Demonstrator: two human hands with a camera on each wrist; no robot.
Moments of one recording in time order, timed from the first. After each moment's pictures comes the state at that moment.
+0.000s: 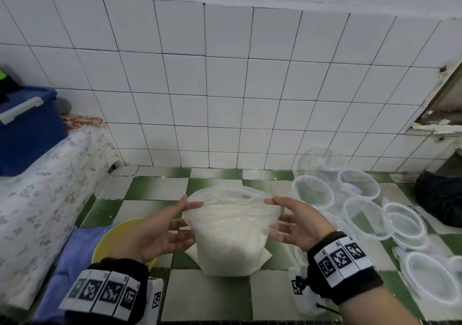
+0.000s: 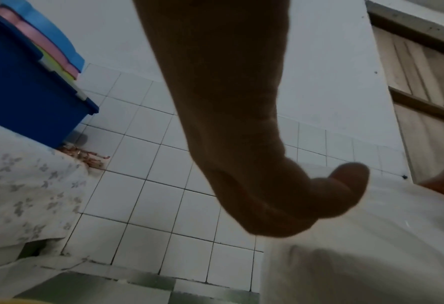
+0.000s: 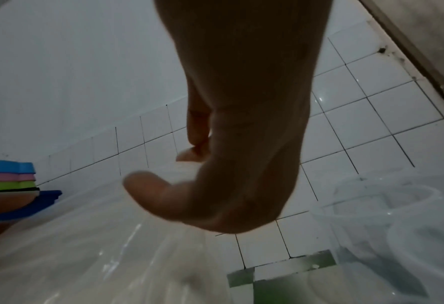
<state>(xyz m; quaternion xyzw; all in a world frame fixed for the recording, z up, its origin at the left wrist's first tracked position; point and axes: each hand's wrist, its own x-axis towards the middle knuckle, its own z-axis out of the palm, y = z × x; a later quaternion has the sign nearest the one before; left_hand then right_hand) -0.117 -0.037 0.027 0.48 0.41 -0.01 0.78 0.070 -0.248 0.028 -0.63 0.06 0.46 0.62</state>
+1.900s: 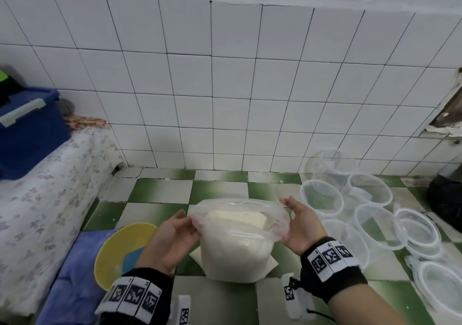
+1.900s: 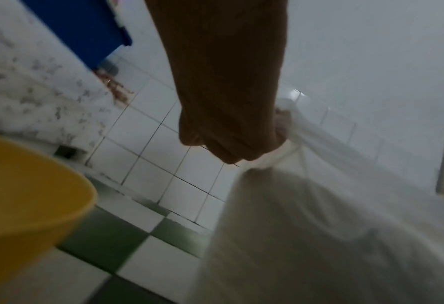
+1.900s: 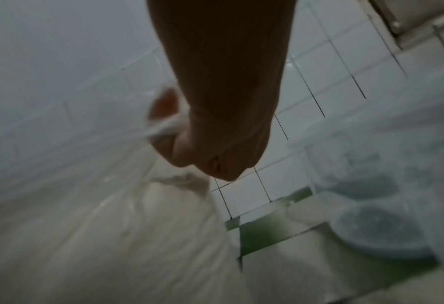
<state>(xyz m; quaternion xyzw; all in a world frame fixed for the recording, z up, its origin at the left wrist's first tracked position) -0.097 -0.034 -0.021 0.20 0.32 0.17 0.91 0.094 -0.225 -0.024 -0.44 0.13 0.47 0.76</state>
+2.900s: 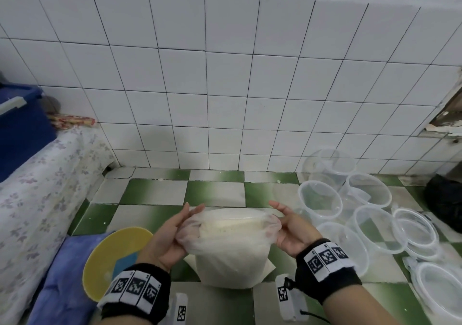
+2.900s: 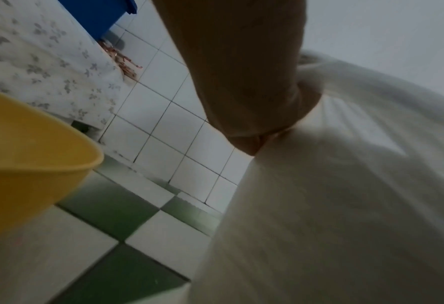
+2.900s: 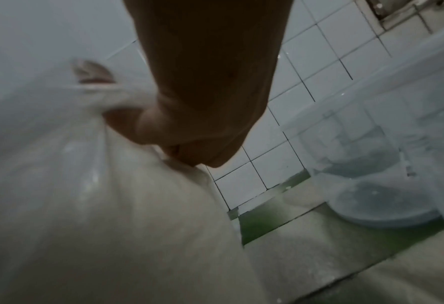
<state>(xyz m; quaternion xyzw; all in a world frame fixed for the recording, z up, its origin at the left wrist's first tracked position) -0.079 -0.024 -0.033 0.31 0.37 0.09 0.87 0.100 -0.215 -0.029 -0.49 0.11 0.48 0.72</state>
